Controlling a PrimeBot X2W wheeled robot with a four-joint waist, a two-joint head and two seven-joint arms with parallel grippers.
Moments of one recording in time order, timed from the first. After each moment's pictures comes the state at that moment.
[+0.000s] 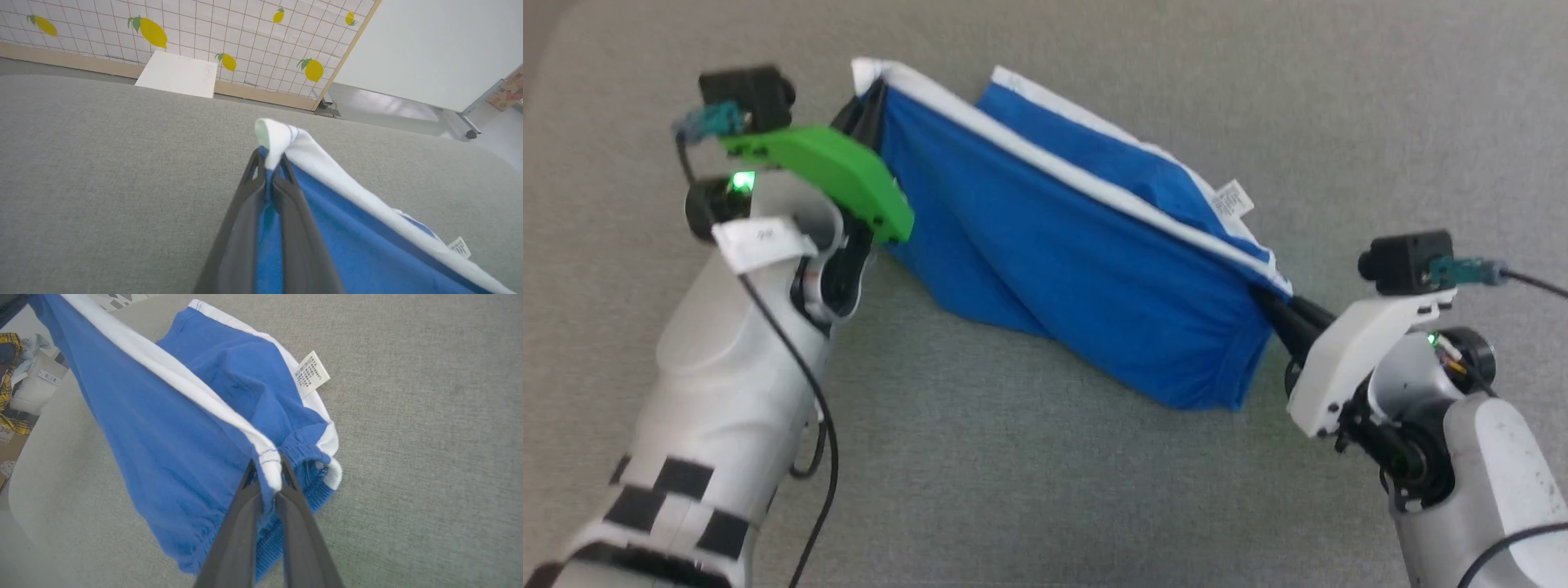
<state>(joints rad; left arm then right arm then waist) -0.86 0.25 -0.46 0.60 -0.77 0.04 -0.01 -0.30 -0.10 0.07 0.05 0.42 0.13 0.56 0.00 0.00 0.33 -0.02</state>
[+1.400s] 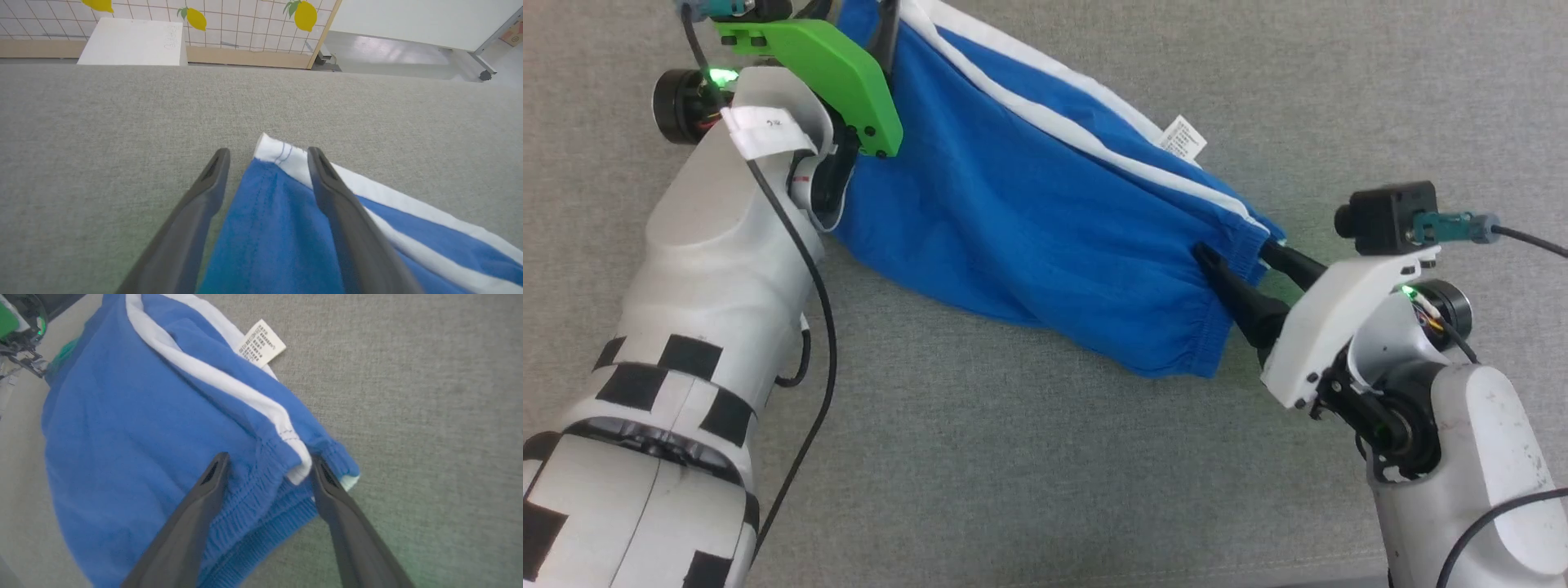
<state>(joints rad) -1.18 0.20 -0.56 1.03 -0.71 -0.08 -0.10 -0.37 -0.04 0.08 0.00 0.41 0.14 0.62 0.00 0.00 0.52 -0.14</state>
